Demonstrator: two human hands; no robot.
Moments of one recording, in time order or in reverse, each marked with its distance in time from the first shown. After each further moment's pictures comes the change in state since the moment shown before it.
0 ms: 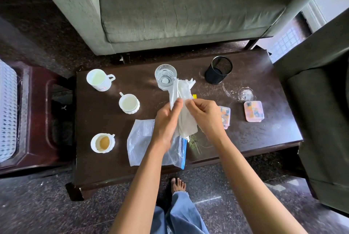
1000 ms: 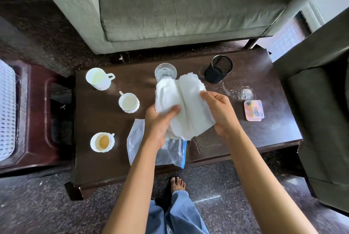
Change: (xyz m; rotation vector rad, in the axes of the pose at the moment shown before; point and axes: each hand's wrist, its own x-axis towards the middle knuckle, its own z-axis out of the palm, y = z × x) left_hand 0.005 -0.001 -0.020 -0.082 0.140 -0.021; right_hand 0.008 -0.013 -0.026 0.407 0.002 0.311
